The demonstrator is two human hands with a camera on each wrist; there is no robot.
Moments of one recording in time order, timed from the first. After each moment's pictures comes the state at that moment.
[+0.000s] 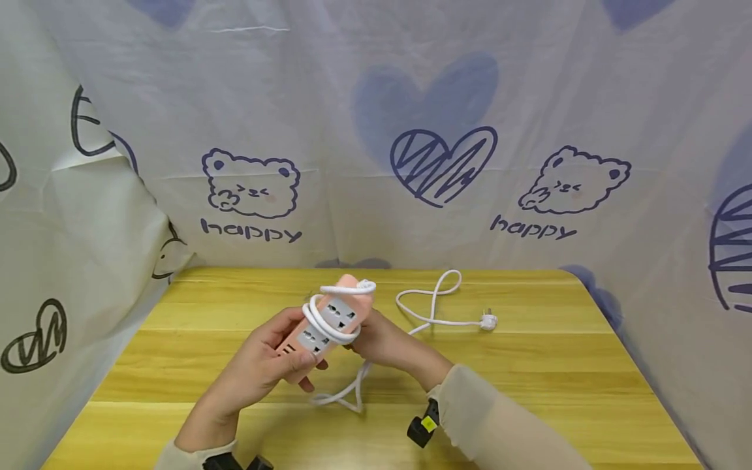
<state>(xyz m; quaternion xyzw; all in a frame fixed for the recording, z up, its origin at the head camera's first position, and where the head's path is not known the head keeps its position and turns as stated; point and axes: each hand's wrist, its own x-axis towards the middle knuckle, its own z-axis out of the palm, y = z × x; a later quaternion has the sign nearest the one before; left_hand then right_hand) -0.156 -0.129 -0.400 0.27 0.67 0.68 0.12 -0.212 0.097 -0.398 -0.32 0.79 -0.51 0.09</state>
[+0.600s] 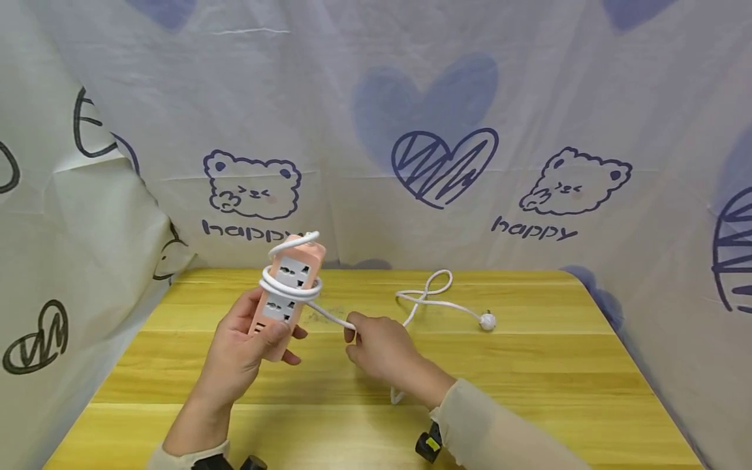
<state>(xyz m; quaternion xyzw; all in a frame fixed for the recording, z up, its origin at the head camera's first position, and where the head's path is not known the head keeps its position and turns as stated) -0.155 -0.139 -0.386 0.21 0.62 0.76 -0.01 -0.194 0.099 -0.417 -0.27 0.93 -0.24 -0.05</state>
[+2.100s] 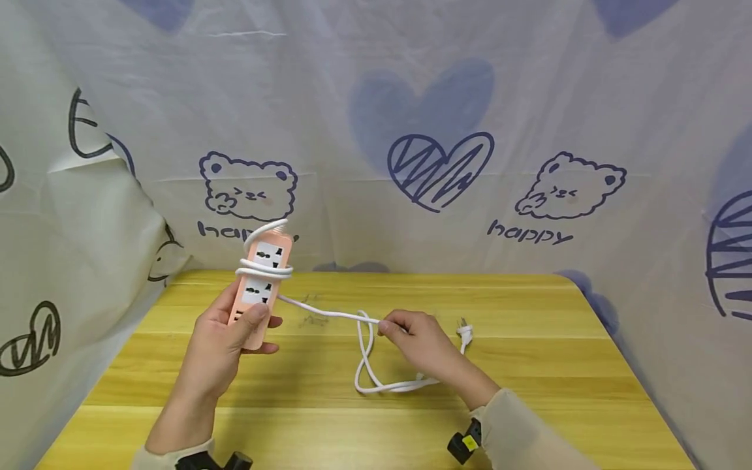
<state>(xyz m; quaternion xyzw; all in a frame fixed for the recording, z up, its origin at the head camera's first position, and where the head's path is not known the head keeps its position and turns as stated) -0.167 -0.154 -0.388 0.07 0.67 0.74 -0.03 -0.195 0.169 -0.417 -0.19 0.88 -0.43 0.02</state>
